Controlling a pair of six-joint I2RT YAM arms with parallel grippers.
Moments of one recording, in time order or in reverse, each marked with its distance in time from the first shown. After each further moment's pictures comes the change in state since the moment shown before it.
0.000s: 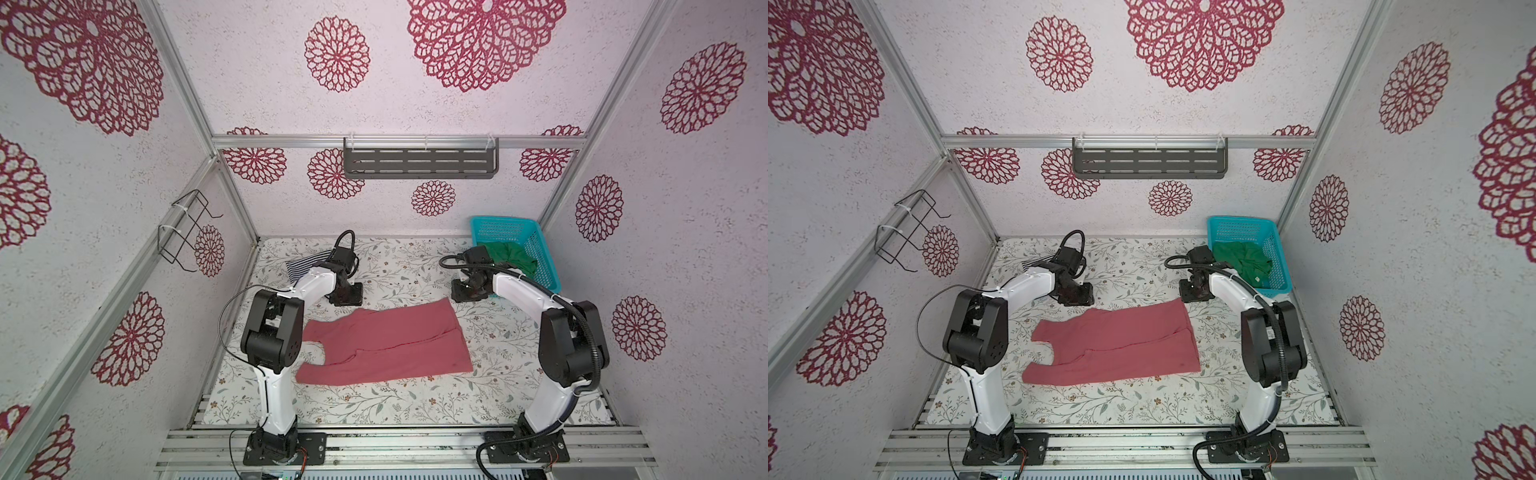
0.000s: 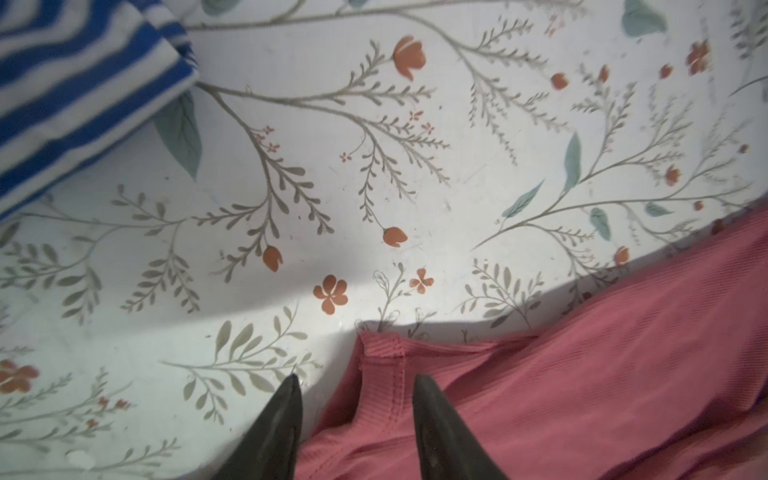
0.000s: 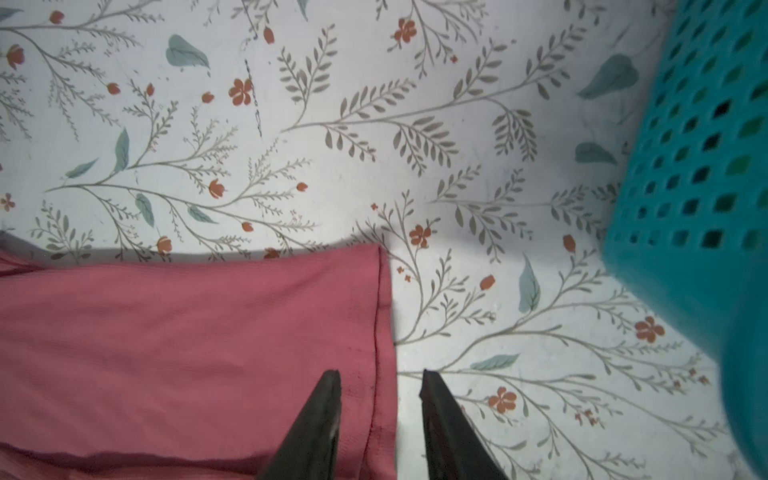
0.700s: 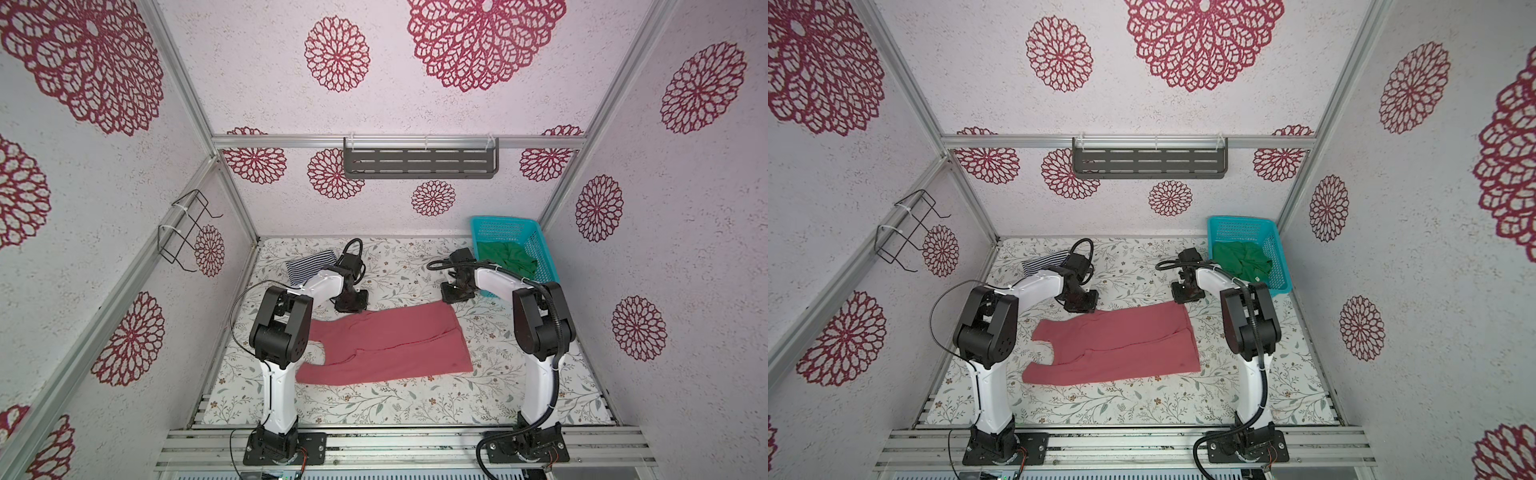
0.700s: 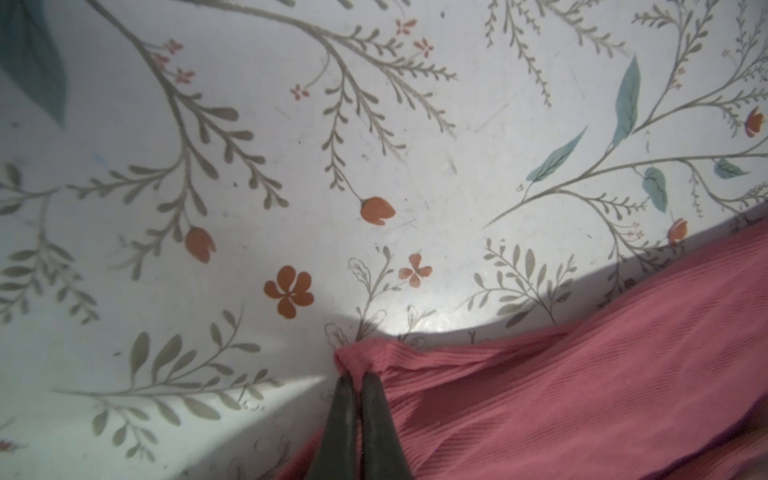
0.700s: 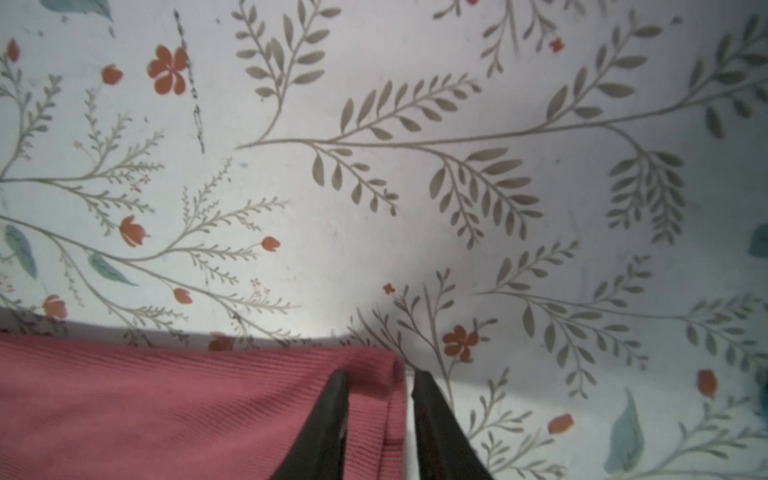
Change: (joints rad) left arm -0.029 0.036 0.008 -0.016 -0.005 -0.011; right arm 0.016 0.255 0.137 0.013 -0.018 -0.057
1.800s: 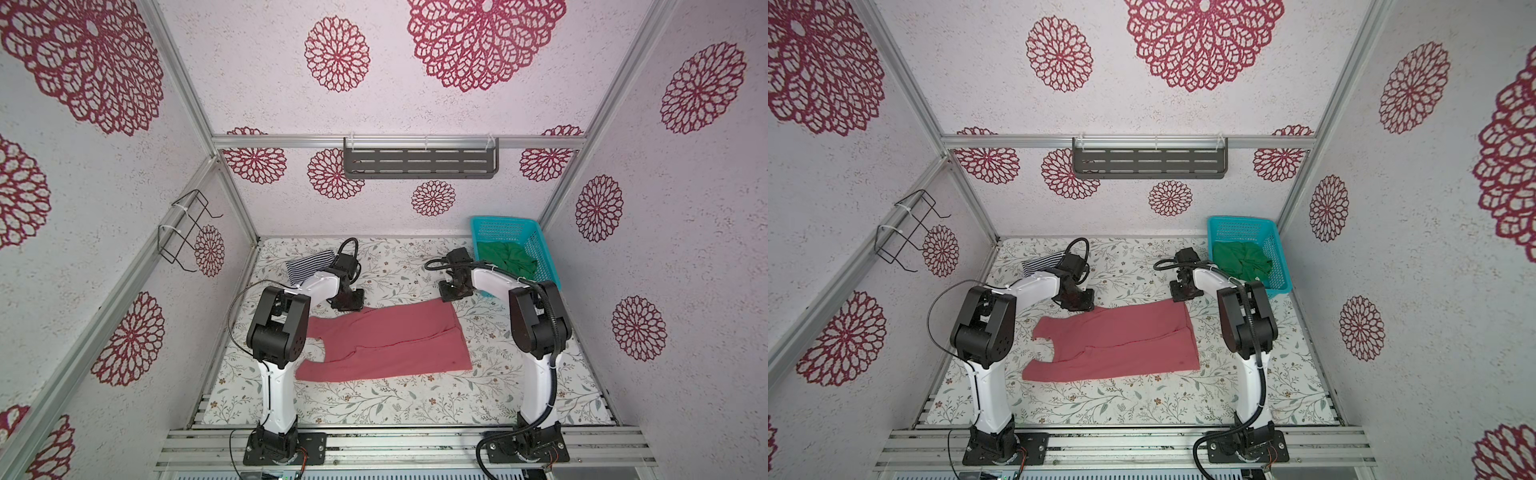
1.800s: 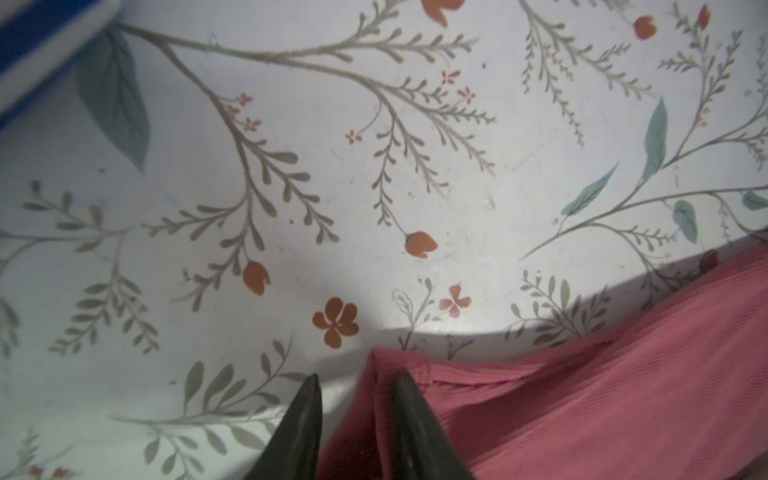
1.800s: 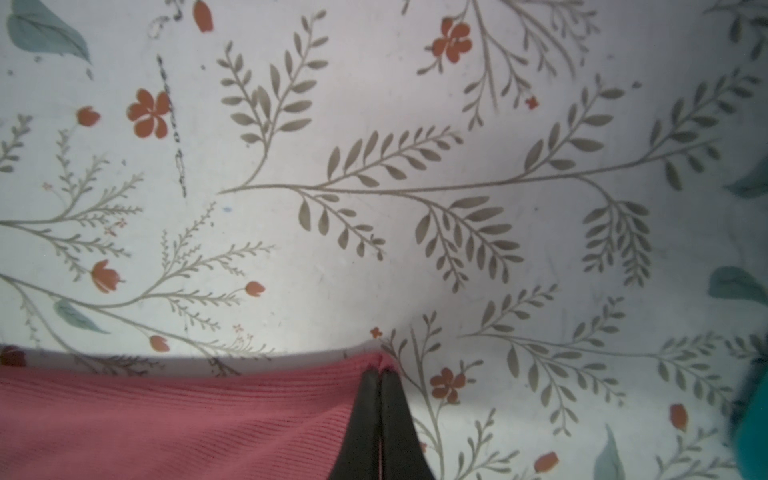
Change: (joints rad) left arm 0.024 -0.006 -0.050 0.079 -0.014 0.025; right arm 0.004 0.011 0.002 0.047 0.068 0.002
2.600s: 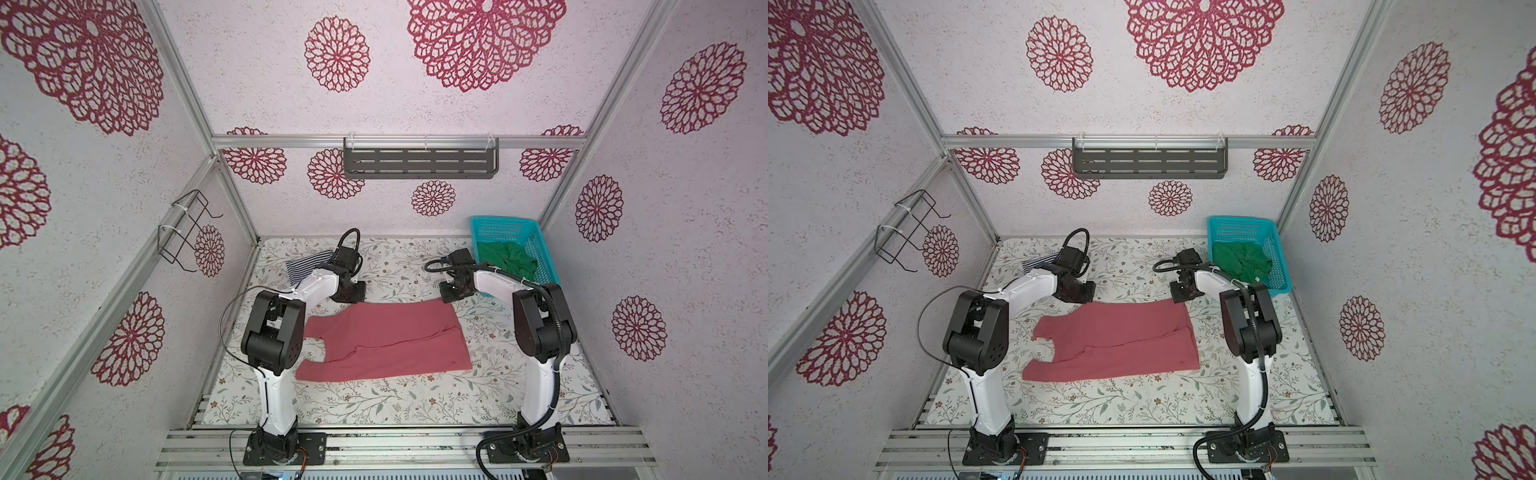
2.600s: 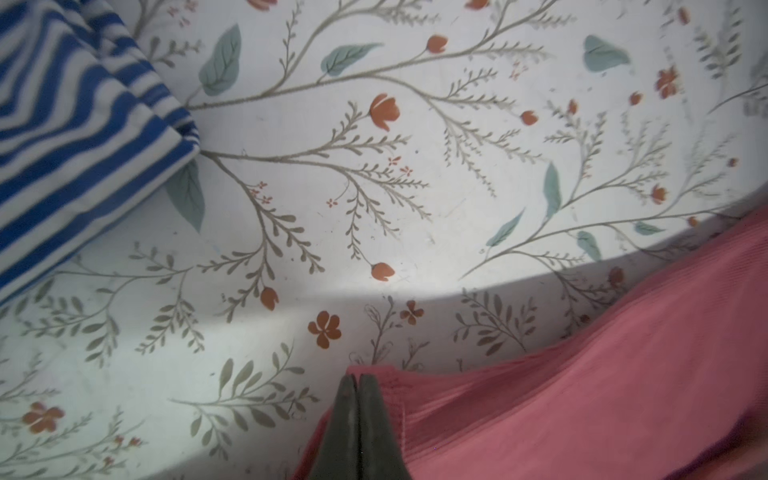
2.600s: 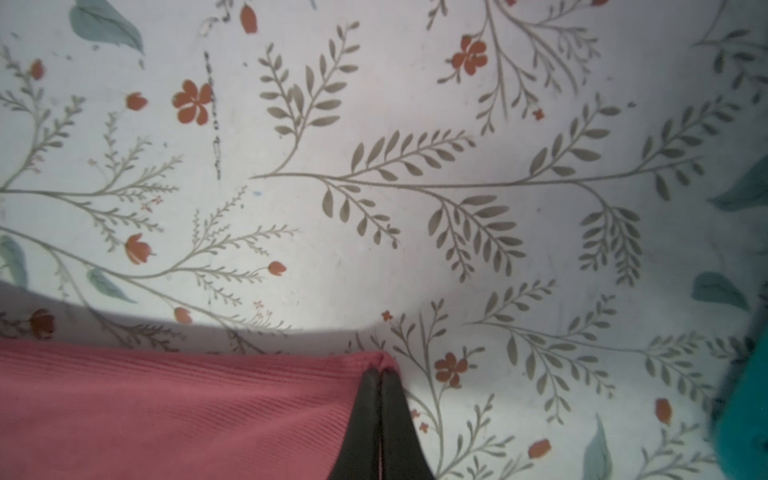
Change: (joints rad) left arm -0.011 -0.095 0.023 0.027 -0.052 0.026; right arm 0.000 -0.076 -0.080 0.057 -0.022 -0.069
